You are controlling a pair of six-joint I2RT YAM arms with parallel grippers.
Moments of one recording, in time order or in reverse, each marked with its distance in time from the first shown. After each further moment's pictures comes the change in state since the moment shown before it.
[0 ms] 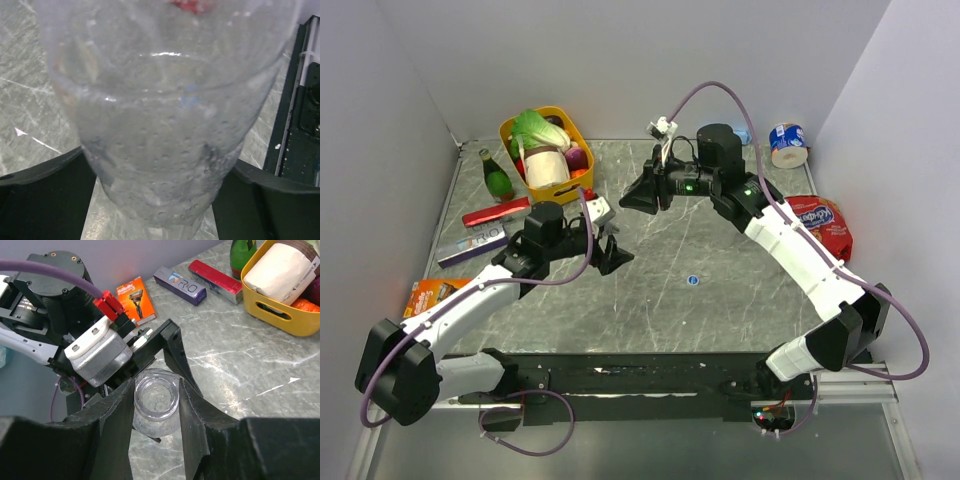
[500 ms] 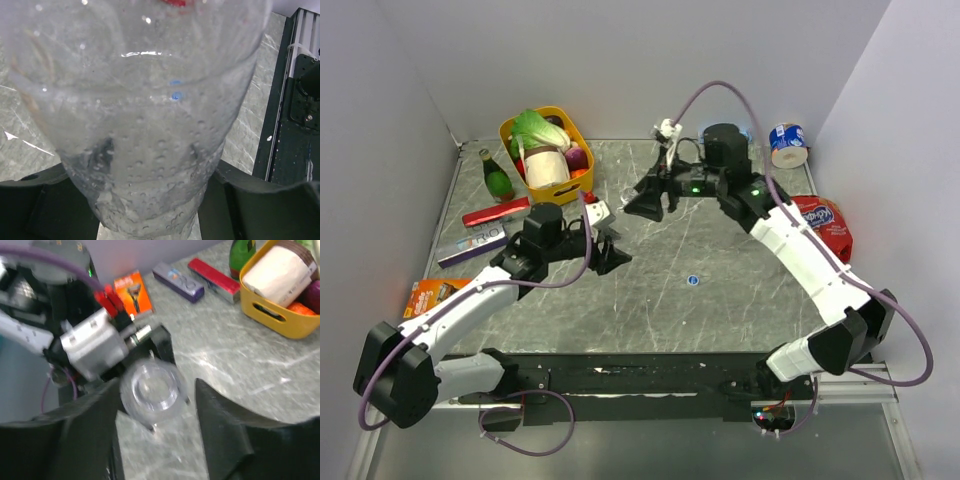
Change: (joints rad) left arm -0.001 -0.011 -0.003 -0.019 0.055 0.019; right arm -0.020 -0.020 0.002 -0.043 -0.020 -0.085
